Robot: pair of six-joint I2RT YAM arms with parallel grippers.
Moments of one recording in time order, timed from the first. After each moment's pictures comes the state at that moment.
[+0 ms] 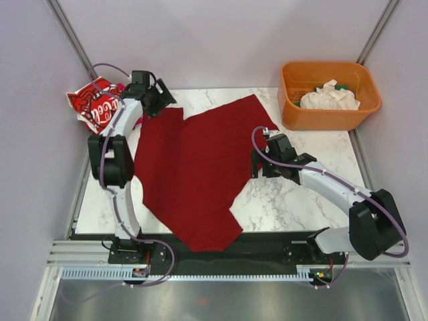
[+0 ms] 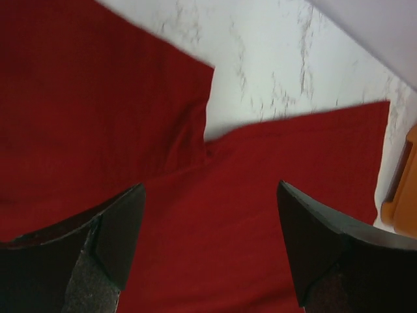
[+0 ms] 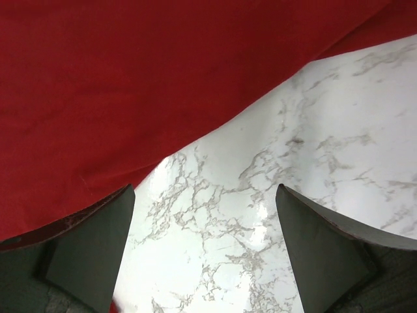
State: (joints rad) left arm -0.05 2.21 1.97 -0.51 0.13 -0.62; right arm 0.49 1.38 0.84 -0.38 0.00 0.36
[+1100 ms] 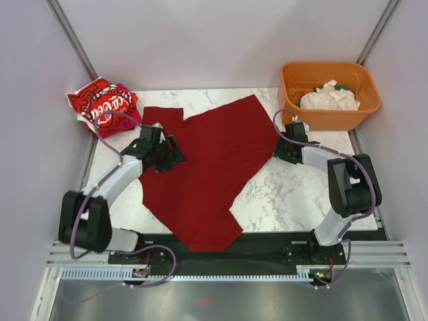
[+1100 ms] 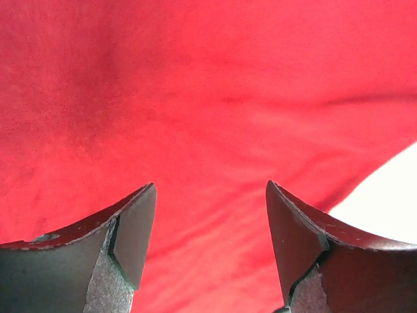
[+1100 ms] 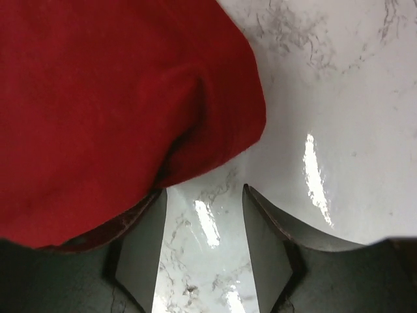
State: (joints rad) left arm -0.25 1.45 0.90 -0.40 0.13 -0.64; right arm 0.17 1.70 0.92 -0.14 0.10 0.52
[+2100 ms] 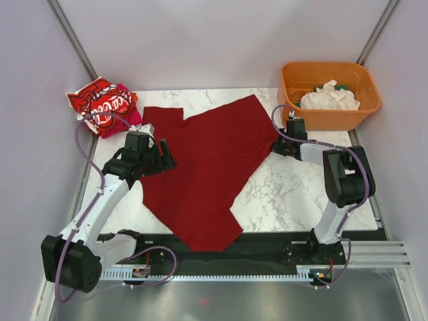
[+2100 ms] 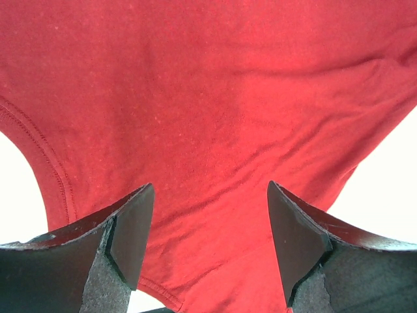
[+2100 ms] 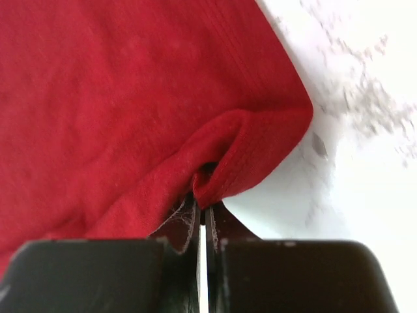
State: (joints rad) left arm -0.25 1.08 0.87 -0.60 0.05 -0.47; right arm 0.15 1.83 0.97 0.07 -0.07 0.50
